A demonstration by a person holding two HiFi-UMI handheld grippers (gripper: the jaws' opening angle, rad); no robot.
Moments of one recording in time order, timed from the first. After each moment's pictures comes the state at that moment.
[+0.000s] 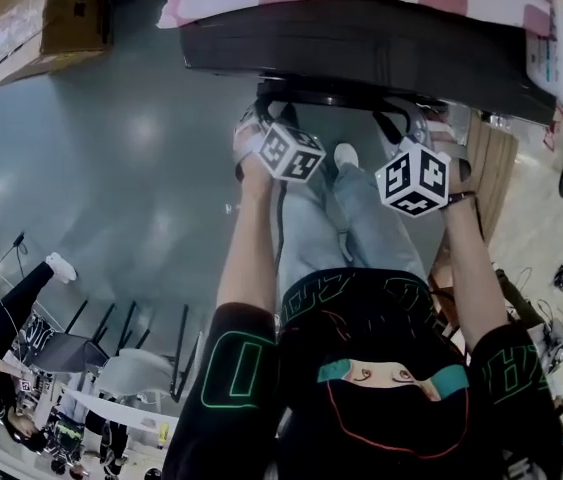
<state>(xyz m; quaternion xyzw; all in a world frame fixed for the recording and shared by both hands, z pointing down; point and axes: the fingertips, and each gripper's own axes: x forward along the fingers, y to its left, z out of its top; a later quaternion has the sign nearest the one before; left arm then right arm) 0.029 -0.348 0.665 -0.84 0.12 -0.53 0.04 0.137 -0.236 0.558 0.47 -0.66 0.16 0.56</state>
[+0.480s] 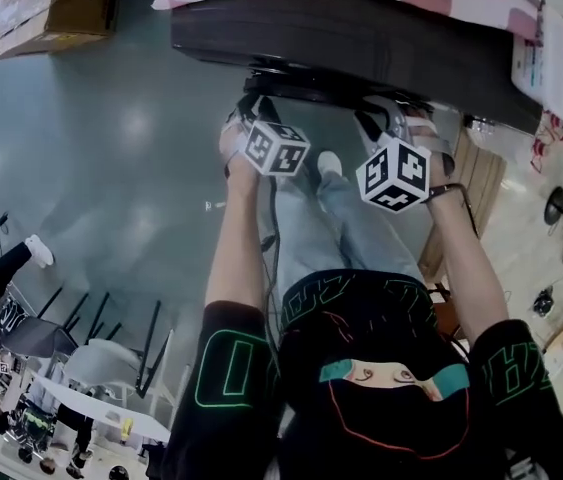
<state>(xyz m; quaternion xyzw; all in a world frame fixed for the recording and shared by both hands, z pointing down) 0.017 -0.352 0.654 -0.82 0.22 -0.52 0.02 0.132 -0.235 0.559 0.43 -0.69 0.13 0.57</state>
